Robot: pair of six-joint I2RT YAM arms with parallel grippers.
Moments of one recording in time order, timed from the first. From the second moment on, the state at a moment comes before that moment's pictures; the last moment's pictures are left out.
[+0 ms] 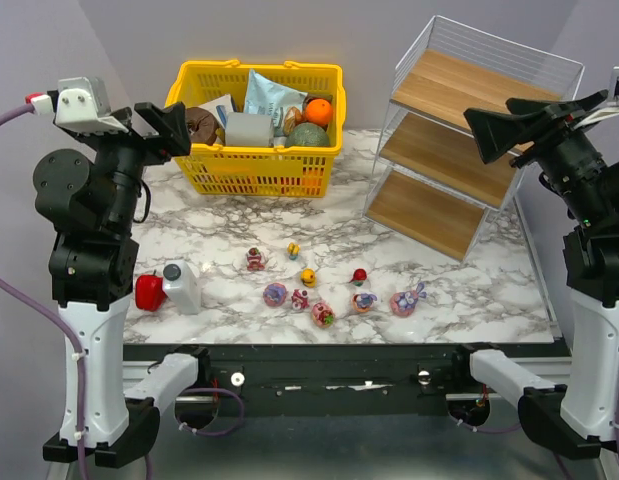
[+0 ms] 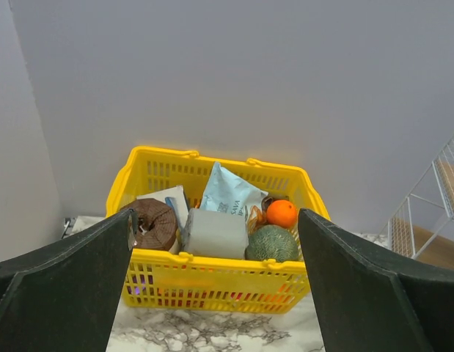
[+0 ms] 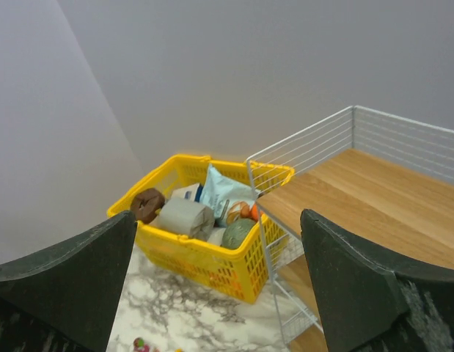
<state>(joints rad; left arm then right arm) -0.10 1.01 1.69 -0.45 -0.04 -0.21 0.06 1.03 1.76 -0.41 -0.36 0.33</state>
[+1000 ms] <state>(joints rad) -0.10 1.08 1.29 -0.31 0.17 -0.37 0.74 0.83 1.07 -0.63 0.08 0.43</state>
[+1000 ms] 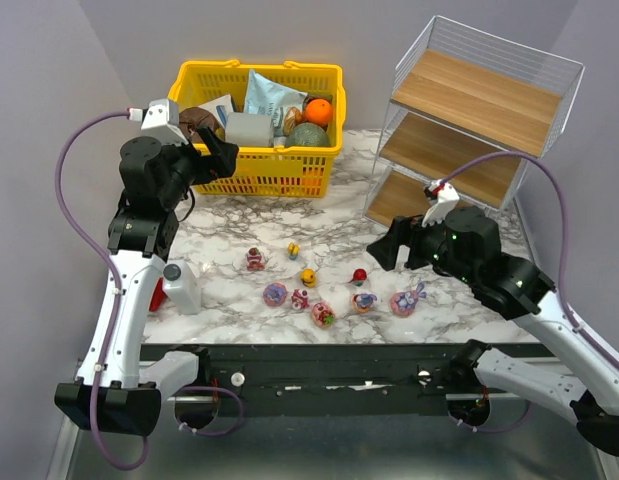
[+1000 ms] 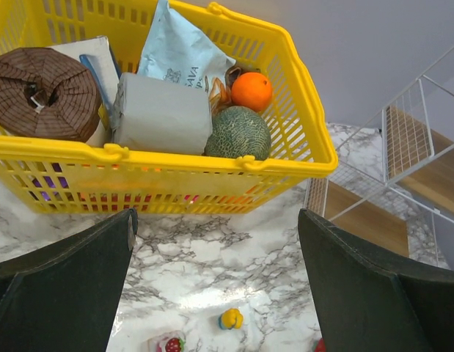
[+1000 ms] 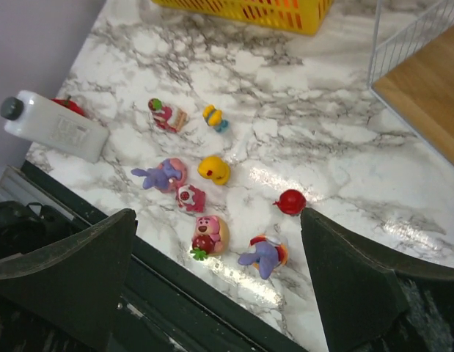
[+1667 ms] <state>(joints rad) -0.10 1.02 1.09 -0.24 0.03 -0.45 0.74 1.00 0.85 -0.66 -0.02 0.80</state>
